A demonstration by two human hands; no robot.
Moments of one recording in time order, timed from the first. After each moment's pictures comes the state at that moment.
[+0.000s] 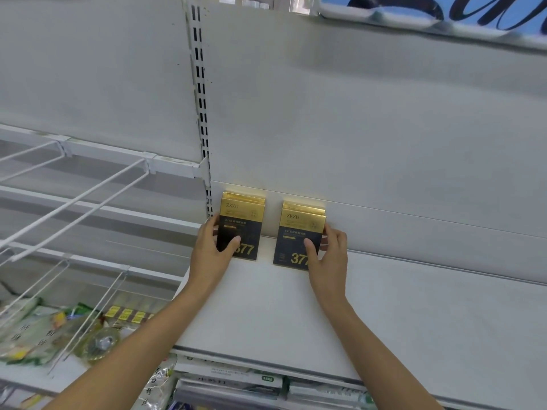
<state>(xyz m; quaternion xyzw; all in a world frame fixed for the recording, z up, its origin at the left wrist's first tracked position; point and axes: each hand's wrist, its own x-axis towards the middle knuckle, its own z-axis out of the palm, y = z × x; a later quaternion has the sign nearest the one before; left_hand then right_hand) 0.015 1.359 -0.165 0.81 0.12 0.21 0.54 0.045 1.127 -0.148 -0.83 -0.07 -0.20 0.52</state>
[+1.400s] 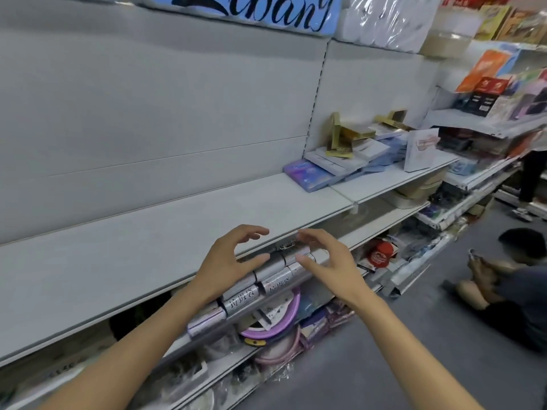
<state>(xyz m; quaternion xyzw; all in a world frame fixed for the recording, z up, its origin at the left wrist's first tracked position) -0.133 0.768 -0.110 0.75 -0.42 -0.03 0.51 -0.266 0.556 -0.096 -0.89 0.06 -0.20 0.40</state>
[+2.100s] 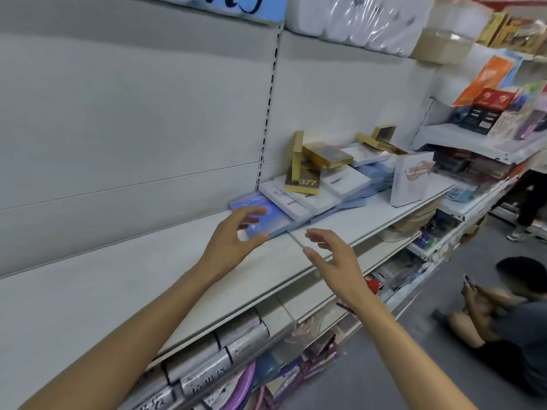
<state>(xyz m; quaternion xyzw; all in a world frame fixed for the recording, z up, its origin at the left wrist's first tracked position) 0.026 0.476 -0.101 0.73 -0.40 -0.02 0.56 -0.130 0.281 -0.100 -0.88 0.12 -0.23 0.40</state>
